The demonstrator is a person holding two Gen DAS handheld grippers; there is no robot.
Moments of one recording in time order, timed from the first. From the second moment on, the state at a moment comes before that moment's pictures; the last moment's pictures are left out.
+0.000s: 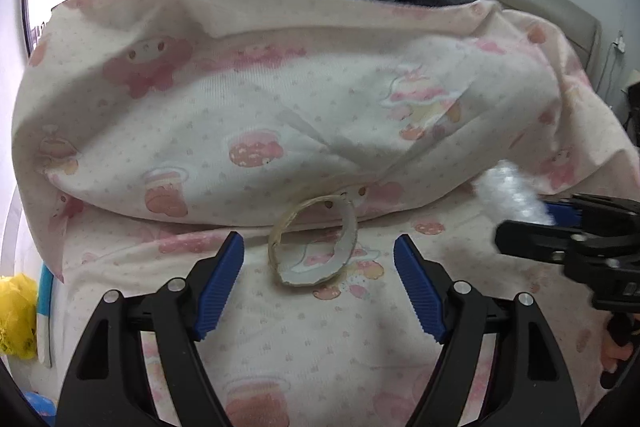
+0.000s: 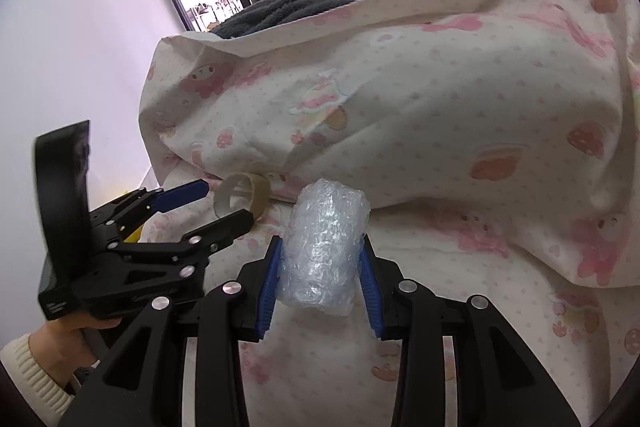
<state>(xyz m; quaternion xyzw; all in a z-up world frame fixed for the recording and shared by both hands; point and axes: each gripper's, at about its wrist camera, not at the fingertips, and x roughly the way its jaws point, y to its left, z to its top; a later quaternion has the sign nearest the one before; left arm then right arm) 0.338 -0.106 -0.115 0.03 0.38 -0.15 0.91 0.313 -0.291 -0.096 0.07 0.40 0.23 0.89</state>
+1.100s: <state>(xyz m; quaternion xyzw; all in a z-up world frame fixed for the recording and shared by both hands) 0.280 -0.037 -0.099 0.00 0.39 -0.13 0.91 0.271 -0.261 -0.074 0.04 0.39 0.23 0.89</state>
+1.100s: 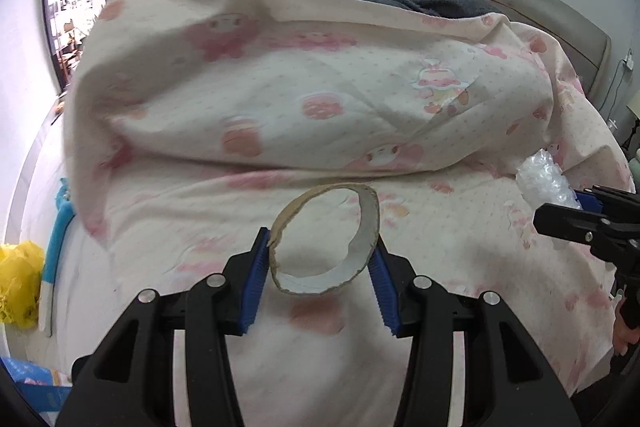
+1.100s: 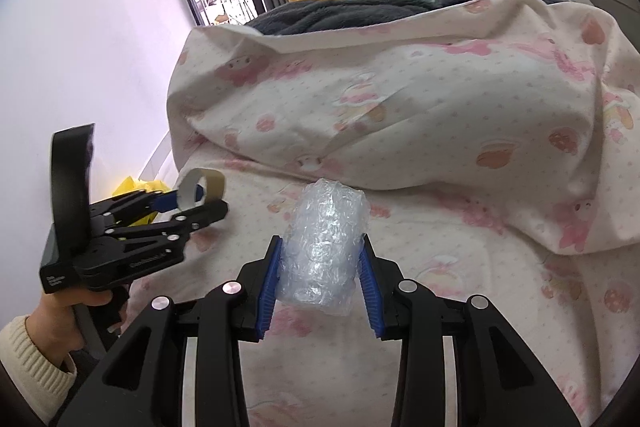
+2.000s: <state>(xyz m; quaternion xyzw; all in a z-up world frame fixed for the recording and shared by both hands) 0.191 0.135 -0.133 -0.05 0.46 0.01 0.89 0.214 -0.090 -0.046 0.01 0.38 0.31 0.87</state>
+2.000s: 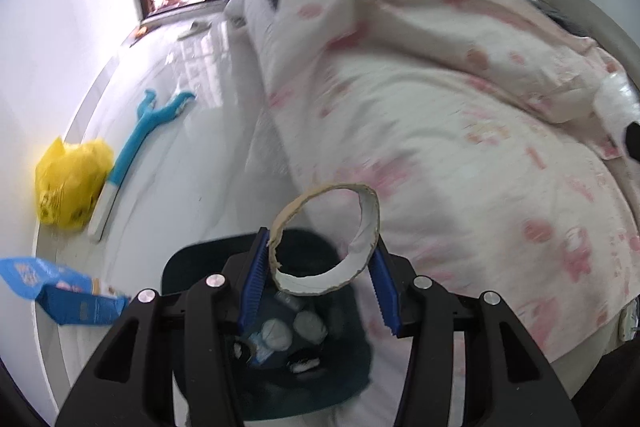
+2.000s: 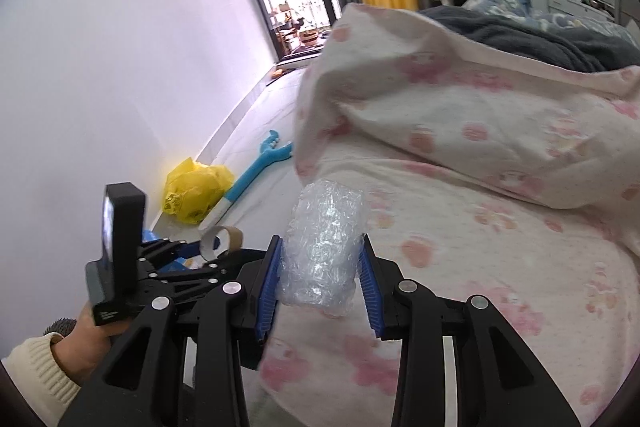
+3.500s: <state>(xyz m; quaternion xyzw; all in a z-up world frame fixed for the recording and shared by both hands) 0.121 0.271 -0.206 -0.12 0.57 0.05 0.81 0.197 0.120 -0.160 -0.11 0.50 0.36 0.78</state>
